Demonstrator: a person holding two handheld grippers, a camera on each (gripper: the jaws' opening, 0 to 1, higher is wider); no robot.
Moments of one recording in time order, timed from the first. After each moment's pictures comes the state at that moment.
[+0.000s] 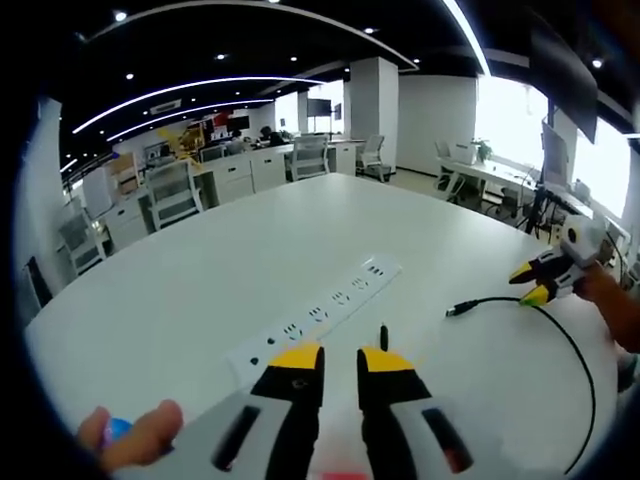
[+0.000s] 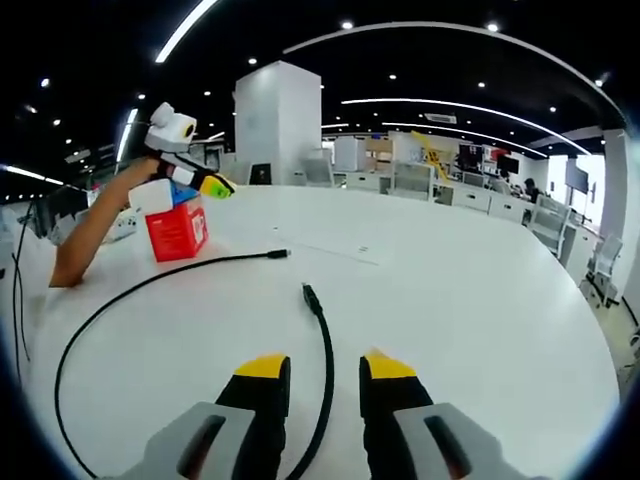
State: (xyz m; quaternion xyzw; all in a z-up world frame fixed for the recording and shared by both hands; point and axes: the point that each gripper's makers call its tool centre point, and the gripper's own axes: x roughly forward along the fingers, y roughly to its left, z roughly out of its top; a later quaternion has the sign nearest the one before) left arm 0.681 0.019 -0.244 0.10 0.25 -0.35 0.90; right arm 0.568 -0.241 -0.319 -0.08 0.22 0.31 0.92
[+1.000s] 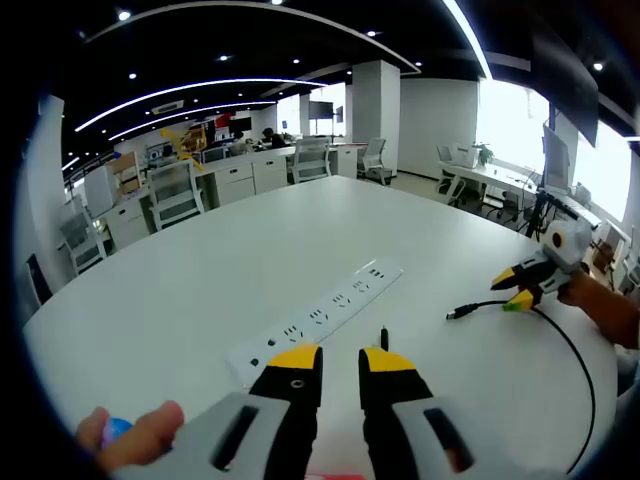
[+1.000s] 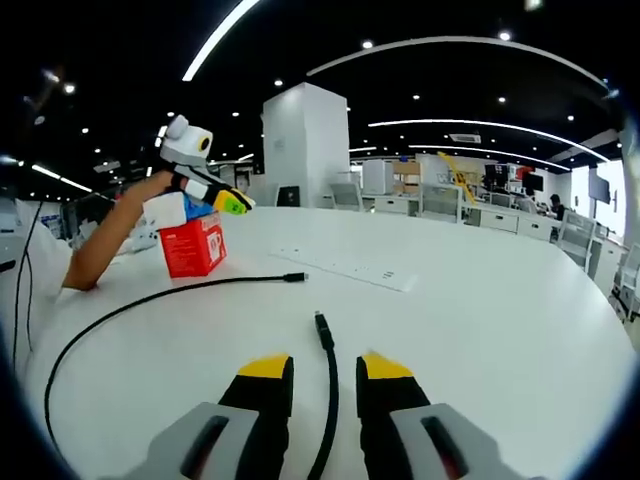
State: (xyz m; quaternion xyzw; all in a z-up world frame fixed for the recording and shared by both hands) left arm 0.683 0.019 -0.242 0.09 0.25 -0.34 0.90; right arm 0.596 -0.212 -0.318 -0.05 0.16 0.38 0.91
